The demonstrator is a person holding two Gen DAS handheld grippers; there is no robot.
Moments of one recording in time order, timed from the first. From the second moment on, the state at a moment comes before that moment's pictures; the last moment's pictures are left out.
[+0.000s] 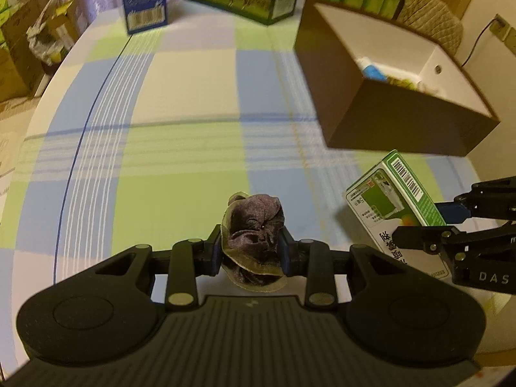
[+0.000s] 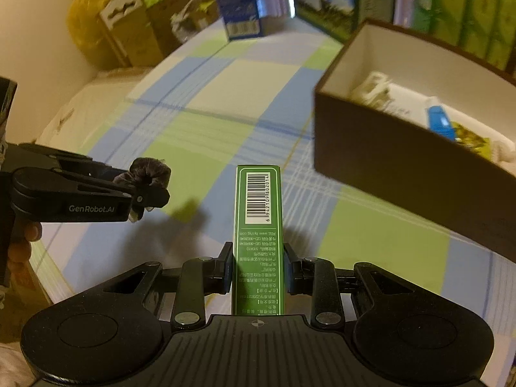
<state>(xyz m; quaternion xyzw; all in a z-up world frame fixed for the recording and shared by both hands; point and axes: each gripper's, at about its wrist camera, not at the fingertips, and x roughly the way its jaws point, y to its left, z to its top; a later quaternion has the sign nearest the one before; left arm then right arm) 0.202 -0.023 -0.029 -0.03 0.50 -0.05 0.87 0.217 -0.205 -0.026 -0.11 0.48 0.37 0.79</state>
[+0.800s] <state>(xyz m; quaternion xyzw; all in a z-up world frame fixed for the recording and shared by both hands) 0.254 -0.121 0.030 -0.01 0.43 -0.14 0.89 0.266 -0.309 0.049 -0.02 0.41 0.30 0.86</state>
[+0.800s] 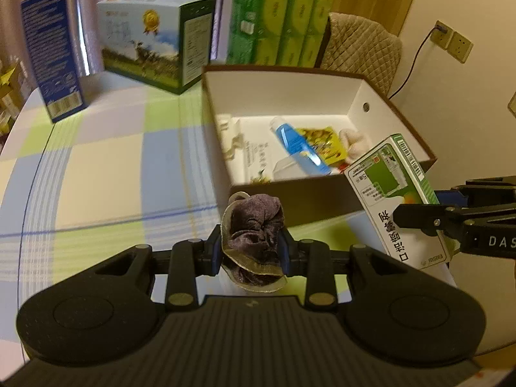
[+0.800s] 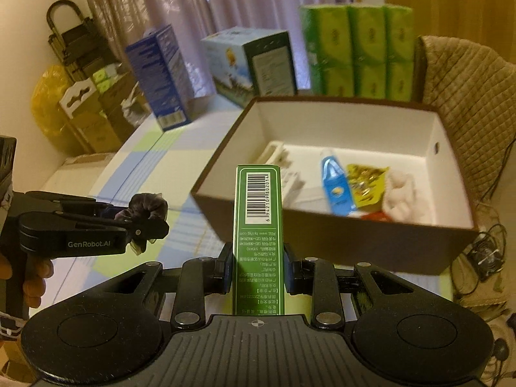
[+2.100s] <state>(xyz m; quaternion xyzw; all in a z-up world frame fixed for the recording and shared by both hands) 0.444 -0.228 0.006 0.04 0.46 -0.10 0.88 0.488 -0.368 0.011 -0.08 0.43 0.20 0.88</state>
